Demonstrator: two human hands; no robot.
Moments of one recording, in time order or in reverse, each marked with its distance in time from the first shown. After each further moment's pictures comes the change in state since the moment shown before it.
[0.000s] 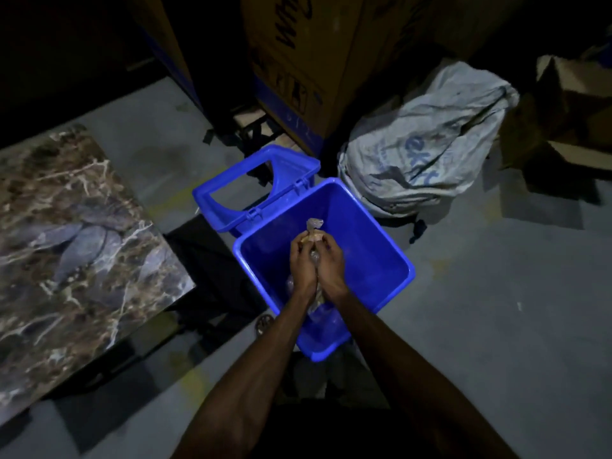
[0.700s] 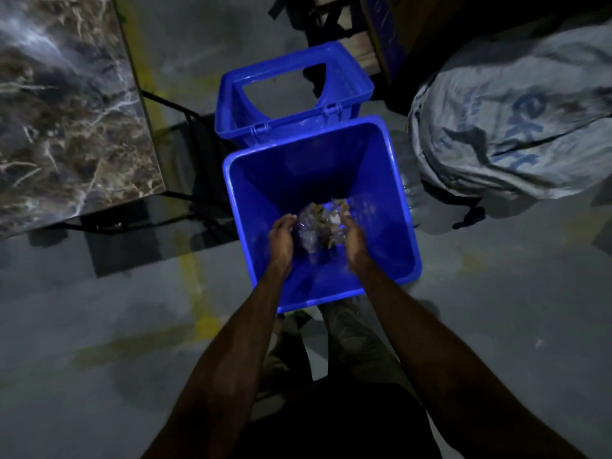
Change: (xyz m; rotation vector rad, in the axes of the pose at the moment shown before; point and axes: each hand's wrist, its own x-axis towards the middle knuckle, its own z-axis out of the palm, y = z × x) left_hand 0.022 -0.105 0.015 -0.052 0.499 -0.345; right_hand 0.140 0.120 -0.103 -0.066 -0.281 0.532
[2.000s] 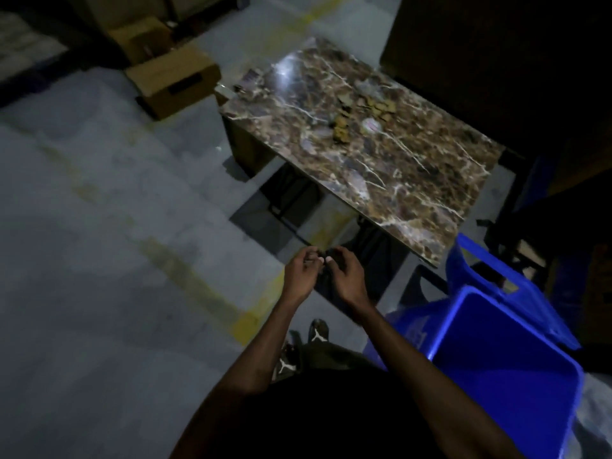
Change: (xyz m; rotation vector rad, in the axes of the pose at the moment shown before) left_hand -0.083 0.000 -0.541 -0.179 0.410 0.439; right_hand -0.335 0.219 0.404 -1.204 -0.784 -0.997
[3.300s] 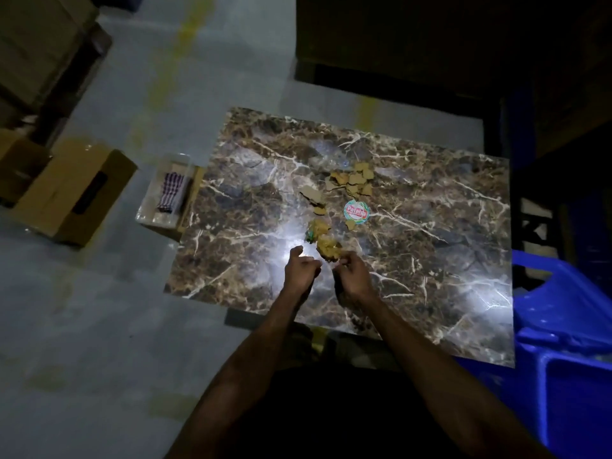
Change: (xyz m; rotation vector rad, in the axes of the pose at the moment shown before) left_hand 0.501 0.151 0.036 -0.051 -0.332 -0.343; right_hand 0.453 -0.056 0.018 0.237 0.301 0.515
